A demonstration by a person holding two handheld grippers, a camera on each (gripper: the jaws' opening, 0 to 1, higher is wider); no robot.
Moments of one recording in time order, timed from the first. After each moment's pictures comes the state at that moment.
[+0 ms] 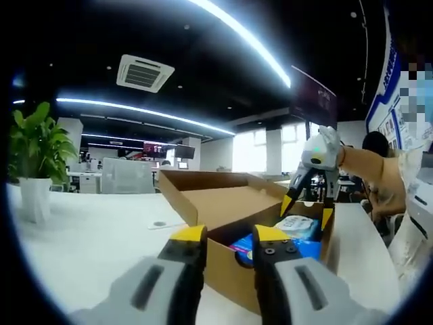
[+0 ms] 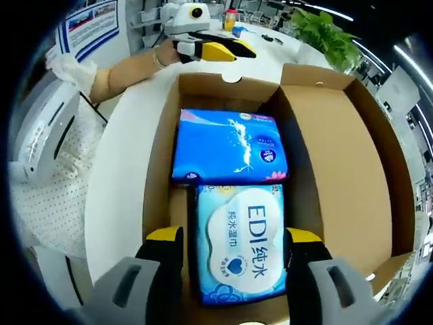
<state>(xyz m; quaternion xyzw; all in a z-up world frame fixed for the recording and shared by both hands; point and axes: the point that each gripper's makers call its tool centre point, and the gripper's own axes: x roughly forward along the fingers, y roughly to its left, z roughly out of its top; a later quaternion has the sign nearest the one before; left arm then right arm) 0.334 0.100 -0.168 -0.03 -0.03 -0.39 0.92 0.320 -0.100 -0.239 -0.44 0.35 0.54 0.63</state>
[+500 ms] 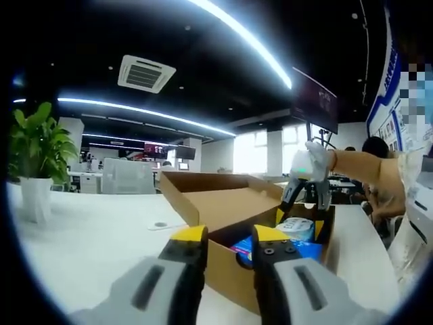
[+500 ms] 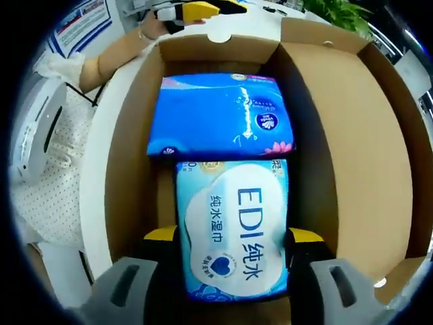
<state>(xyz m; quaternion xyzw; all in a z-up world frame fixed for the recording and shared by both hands) 0.331 0.102 -0.165 -0.04 -0.03 -0.39 0.92 0.329 -0.113 -0.270 -0.46 0.42 0.52 0.59</state>
